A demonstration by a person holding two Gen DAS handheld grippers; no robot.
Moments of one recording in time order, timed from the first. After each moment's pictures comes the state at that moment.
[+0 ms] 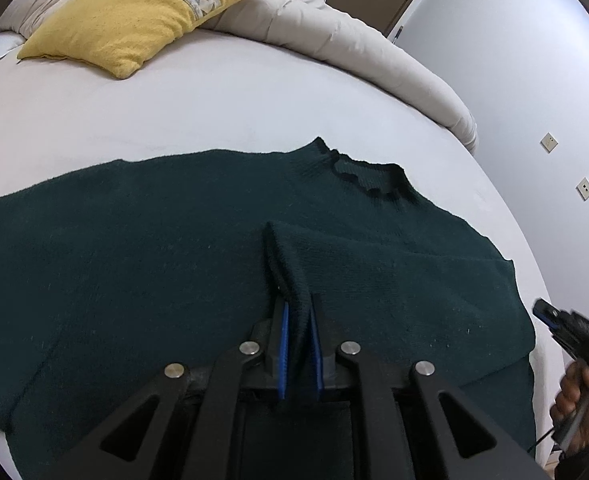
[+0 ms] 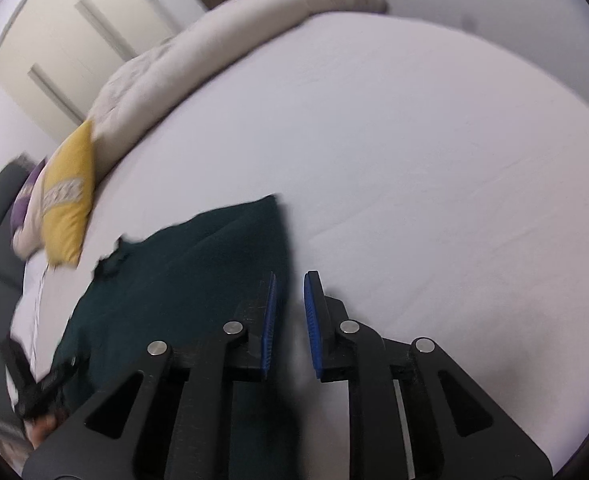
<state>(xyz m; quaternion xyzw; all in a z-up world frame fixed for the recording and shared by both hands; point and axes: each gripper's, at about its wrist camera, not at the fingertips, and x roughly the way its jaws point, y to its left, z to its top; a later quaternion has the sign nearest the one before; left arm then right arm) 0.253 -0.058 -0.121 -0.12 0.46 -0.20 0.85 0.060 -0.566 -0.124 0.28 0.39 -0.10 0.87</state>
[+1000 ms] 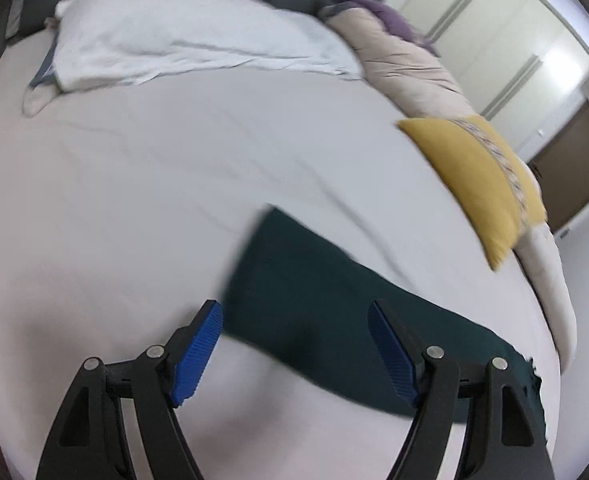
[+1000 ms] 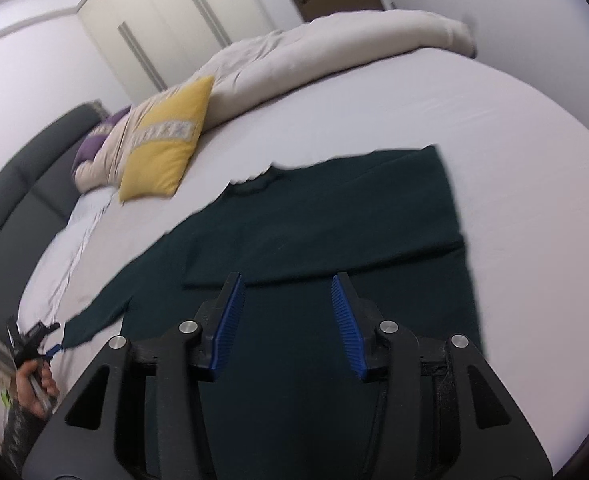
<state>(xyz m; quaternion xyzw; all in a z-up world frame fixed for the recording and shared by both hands) 0.105 0.383 -0.109 -0.34 0.38 0.17 0.85 -0.031 -0.381 -0.054 0.22 0.36 0.00 0.91</state>
